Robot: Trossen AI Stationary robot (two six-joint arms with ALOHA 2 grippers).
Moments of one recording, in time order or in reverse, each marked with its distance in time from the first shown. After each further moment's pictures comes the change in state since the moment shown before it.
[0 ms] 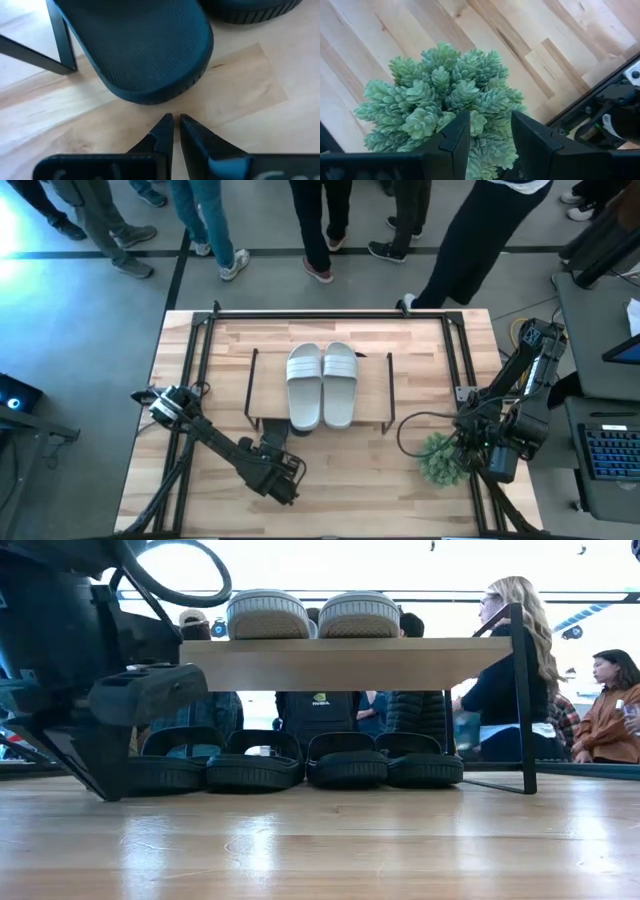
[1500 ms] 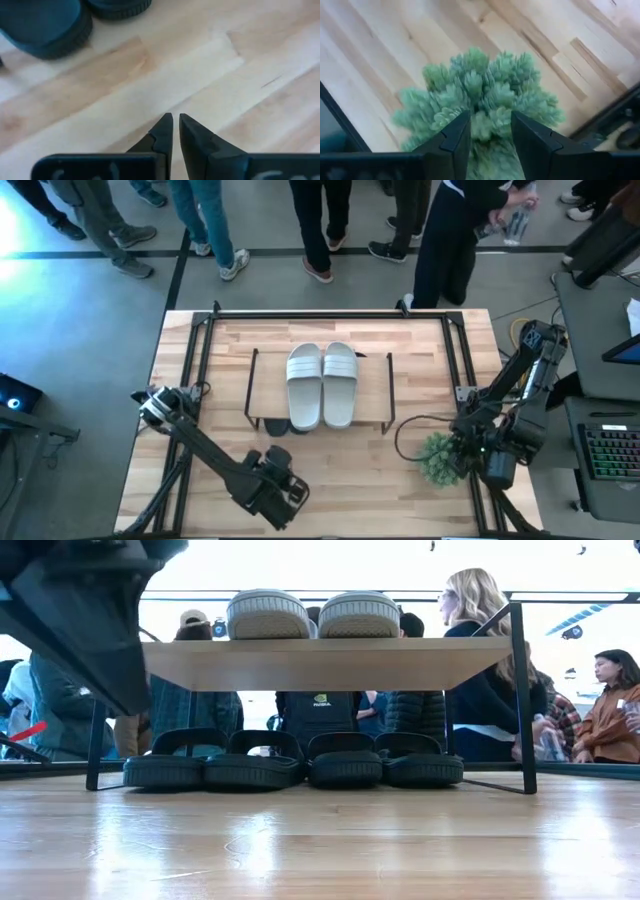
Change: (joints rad) left arm -0.092 -0.047 0.183 0.045 -0.083 0.097; right arm -0.008 0.034 -0.001 0.107 0.051 0.034
